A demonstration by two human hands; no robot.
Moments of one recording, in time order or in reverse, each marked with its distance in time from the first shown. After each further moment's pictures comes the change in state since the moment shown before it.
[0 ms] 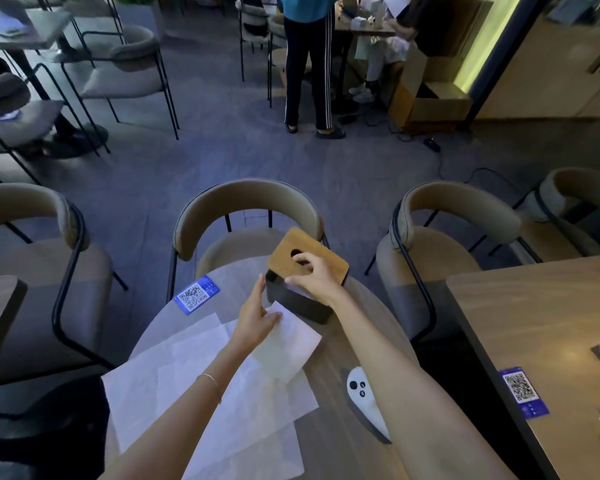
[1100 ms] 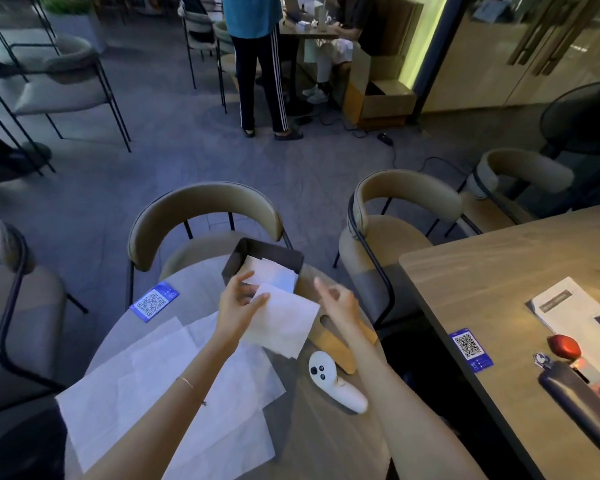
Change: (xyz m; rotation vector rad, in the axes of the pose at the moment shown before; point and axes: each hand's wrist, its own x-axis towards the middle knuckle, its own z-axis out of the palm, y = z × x) left_hand -0.023 0.043 0.035 -0.253 0.127 0.010; right_hand -0.084 0.092 -0.043 0.233 0.374 0.293
